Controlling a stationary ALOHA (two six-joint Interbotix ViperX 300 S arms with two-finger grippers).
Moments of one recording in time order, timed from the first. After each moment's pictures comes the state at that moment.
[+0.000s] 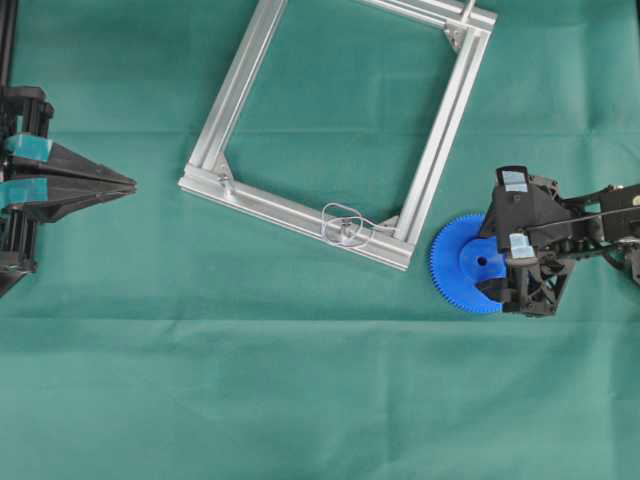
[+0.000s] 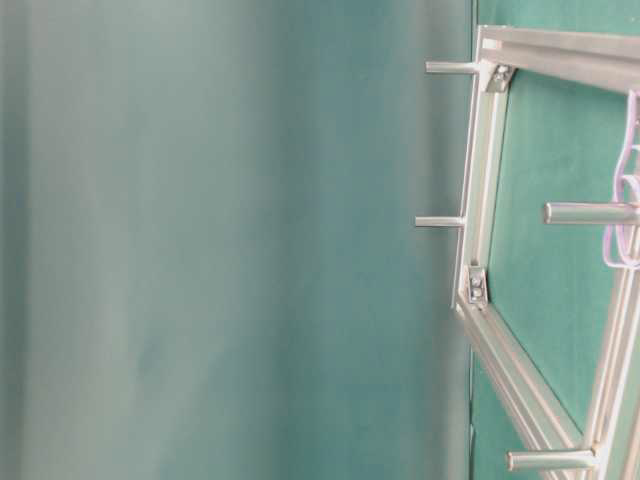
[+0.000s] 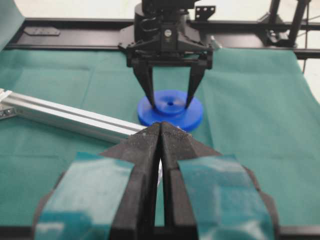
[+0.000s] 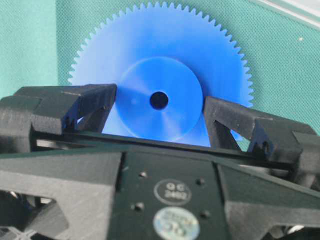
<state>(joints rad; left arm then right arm) 0.00 -0.97 1.16 -0.02 -0.13 0.01 0.07 -0.20 1.01 0.07 0.34 0.29</state>
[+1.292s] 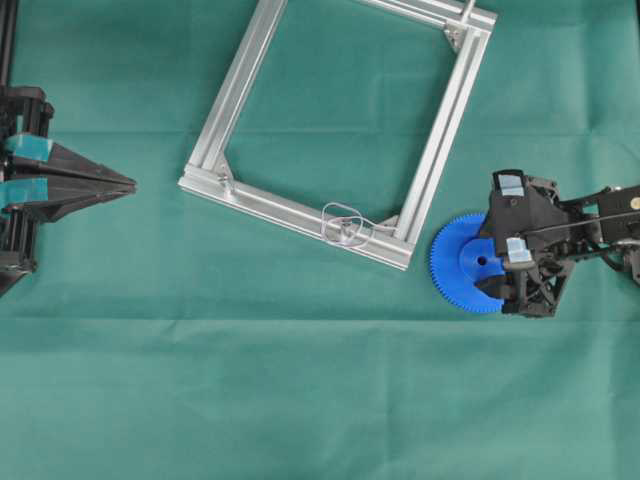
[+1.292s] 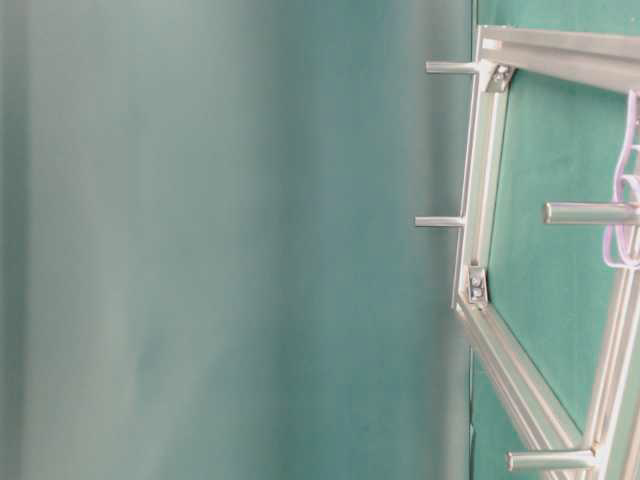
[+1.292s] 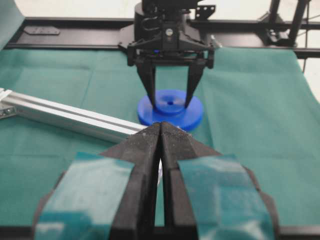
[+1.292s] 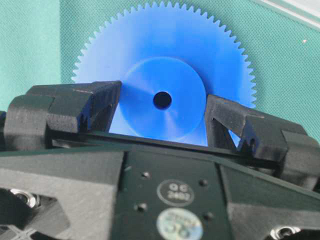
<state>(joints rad) 0.00 -0.97 1.16 -0.02 -0.13 0.01 0.07 -0.19 0.99 0.06 0.37 0.31</state>
